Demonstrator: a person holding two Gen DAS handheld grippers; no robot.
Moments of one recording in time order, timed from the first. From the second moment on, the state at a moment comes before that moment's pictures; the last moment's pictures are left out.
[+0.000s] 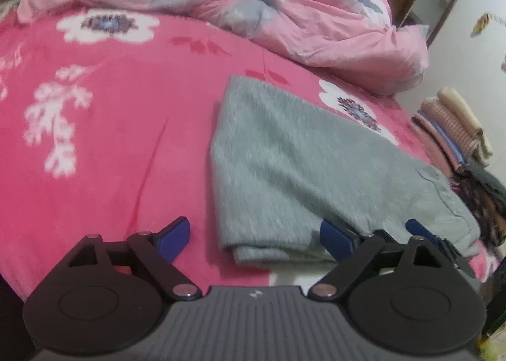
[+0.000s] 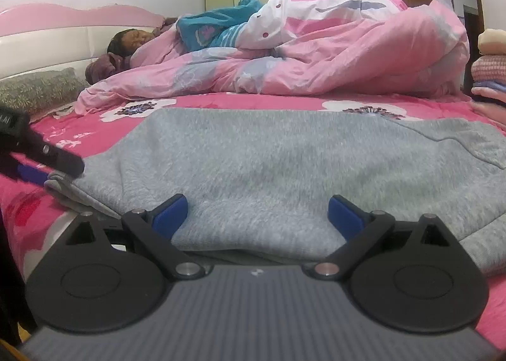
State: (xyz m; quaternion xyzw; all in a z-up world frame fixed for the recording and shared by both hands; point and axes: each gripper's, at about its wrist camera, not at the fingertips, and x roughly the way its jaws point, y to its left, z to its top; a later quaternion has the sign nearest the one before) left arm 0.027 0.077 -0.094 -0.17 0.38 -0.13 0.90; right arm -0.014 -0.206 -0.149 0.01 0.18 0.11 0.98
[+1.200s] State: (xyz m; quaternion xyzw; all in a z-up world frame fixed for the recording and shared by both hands) left arm 0.098 -0.170 0.031 -0.01 0.27 -0.27 0.92; right arm -0.088 -0.352 -0.079 0.21 0.06 -0.01 0.98
